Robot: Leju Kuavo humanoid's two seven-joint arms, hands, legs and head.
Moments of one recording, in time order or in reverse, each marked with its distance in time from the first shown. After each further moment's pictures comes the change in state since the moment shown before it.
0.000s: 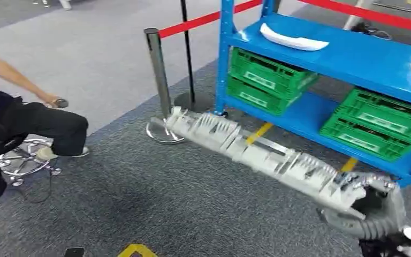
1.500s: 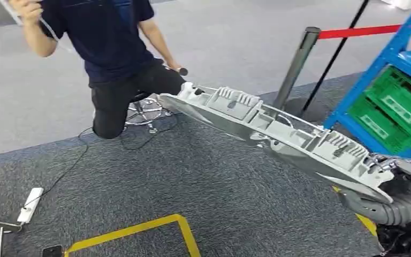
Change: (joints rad) left arm -0.053 0.025 0.116 0.005 0.148 -0.110 -0.019; right arm -0.125 -0.040 -0.059 -0.059 -0.134 -0.010 0.127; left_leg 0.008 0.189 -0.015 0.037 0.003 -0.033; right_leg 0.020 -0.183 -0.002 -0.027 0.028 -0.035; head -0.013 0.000
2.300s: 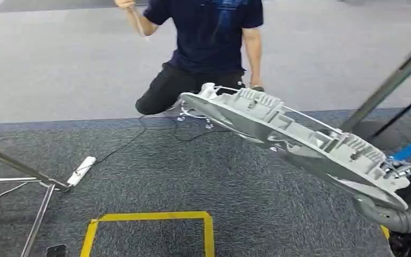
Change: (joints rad) left arm -0.006 -0.009 0.015 0.000 -0.064 -0.041 -0.002; right arm 0.084 -0.016 -0.059 -0.026 -0.019 0.009 -0.003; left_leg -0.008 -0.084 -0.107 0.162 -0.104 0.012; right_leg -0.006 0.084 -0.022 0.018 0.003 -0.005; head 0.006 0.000
